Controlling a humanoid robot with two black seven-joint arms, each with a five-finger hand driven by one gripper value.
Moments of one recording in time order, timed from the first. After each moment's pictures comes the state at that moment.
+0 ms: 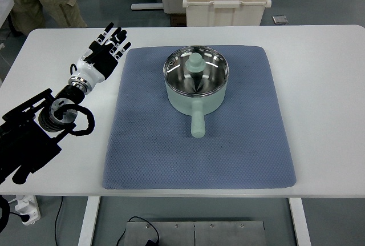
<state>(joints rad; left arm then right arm) -0.84 0.24 -0.56 -0.65 -0.32 -0.27 -0.25 -0.01 0.00 0.39 0.14 -0.46 -0.04 -0.11</state>
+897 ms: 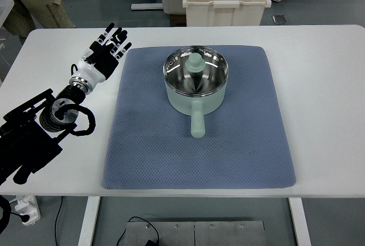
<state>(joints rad) -0.84 0.23 -0.56 -0.65 -0.32 -0.27 -0.25 -0.01 0.00 0.39 0.14 -0.46 -0.04 -0.11</state>
